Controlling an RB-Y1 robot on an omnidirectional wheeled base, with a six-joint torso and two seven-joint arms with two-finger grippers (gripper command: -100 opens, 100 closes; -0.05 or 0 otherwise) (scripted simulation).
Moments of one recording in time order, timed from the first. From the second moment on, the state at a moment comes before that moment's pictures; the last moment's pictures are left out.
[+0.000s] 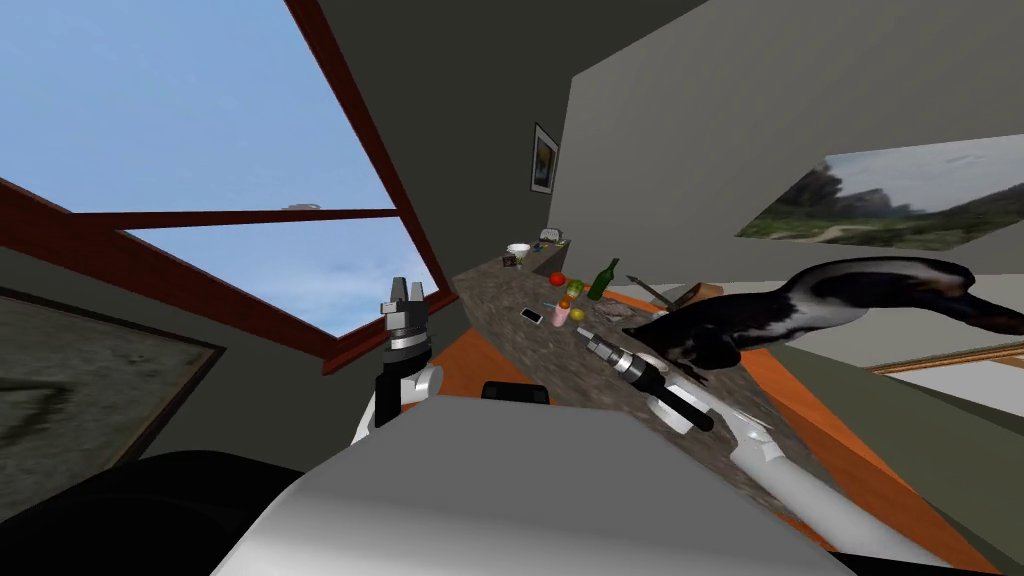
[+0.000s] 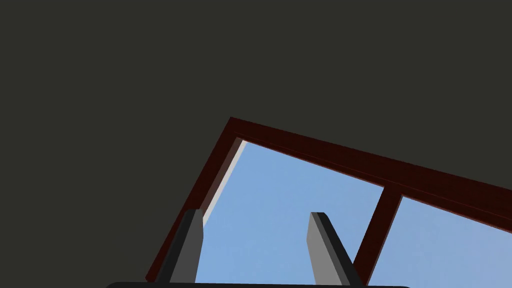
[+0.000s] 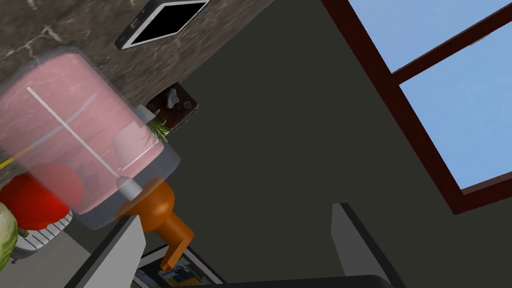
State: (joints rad) left arm 0.54 0.00 0.06 -2.33 0.09 -0.56 -0.12; right arm 0.40 -1.01 0.23 -1.79 0.16 -0.62 0.07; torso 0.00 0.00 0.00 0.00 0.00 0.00
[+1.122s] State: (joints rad) left arm 0.54 0.00 0.06 -2.33 0.09 -0.56 -0.12; right arm 0.37 -1.35 0.40 -1.54 0.27 -0.69 0.08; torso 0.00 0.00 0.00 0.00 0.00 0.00
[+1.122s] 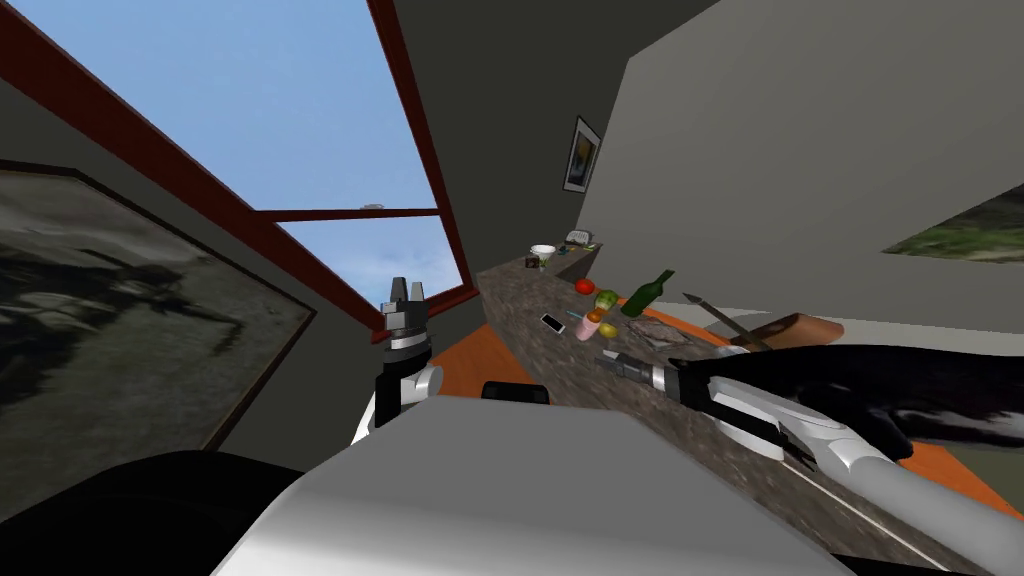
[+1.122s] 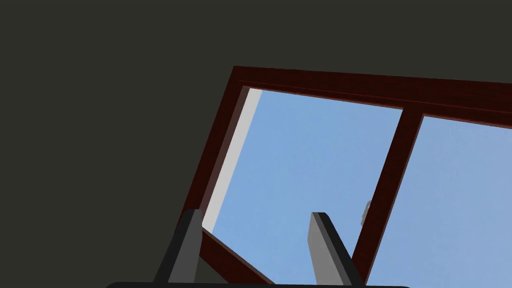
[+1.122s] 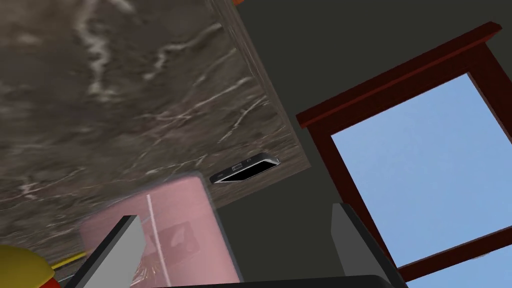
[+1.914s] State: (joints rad) left arm 0.54 0.00 0.06 -2.33 0.09 -0.56 -0.12; right arm 0.37 -1.60 0.54 -1.37 0.37 -0.73 0.09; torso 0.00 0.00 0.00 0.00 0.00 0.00
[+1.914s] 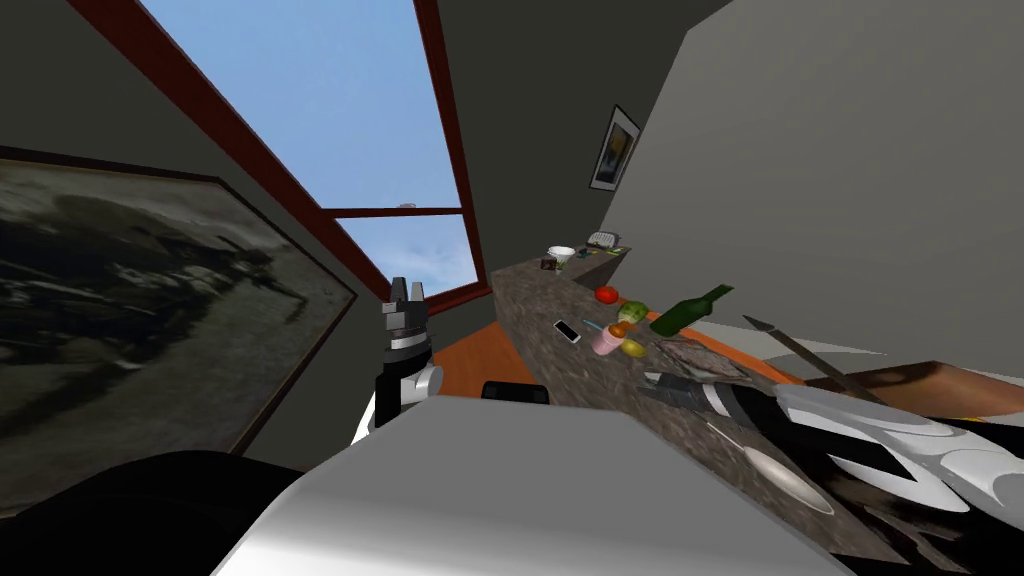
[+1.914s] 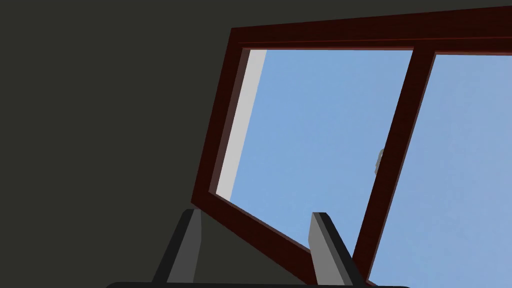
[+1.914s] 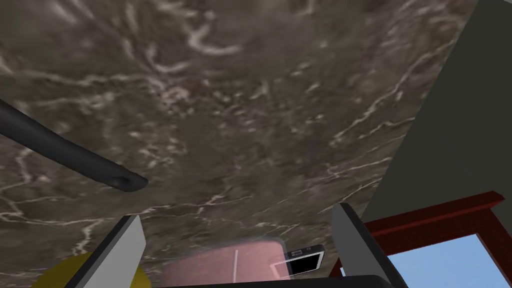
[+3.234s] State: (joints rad) left arm 0.54 0.00 0.06 -2.33 0.09 -0.56 -0.12; right arm 0.42 -1.69 0.71 -1.25 0.48 -0.72 0.11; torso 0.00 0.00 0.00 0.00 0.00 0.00
